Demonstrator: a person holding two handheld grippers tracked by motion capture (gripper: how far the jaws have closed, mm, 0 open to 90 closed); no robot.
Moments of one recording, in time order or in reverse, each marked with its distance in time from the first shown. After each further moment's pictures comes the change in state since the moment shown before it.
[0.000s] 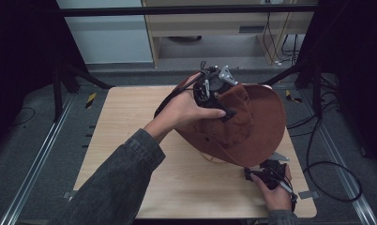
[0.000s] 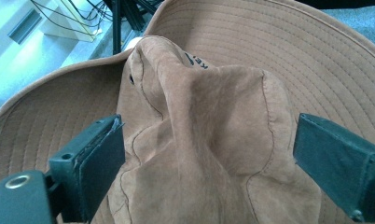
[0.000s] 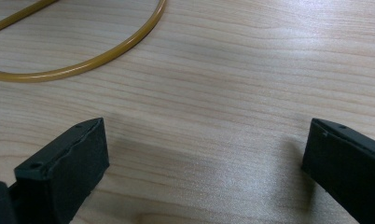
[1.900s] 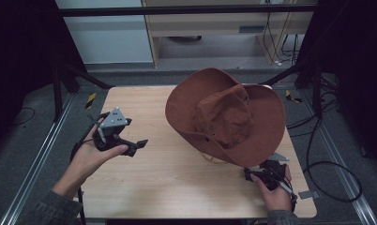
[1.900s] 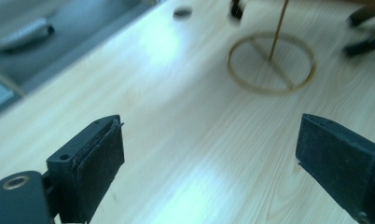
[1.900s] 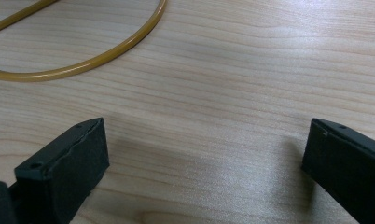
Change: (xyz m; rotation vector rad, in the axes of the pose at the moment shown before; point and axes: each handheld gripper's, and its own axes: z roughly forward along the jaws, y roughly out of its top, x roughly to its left) left arm 0.007 -0.265 -0.094 -0.054 0.187 -0.302; right arm 0.001 0.000 0.000 -0.008 -0.002 -0.001
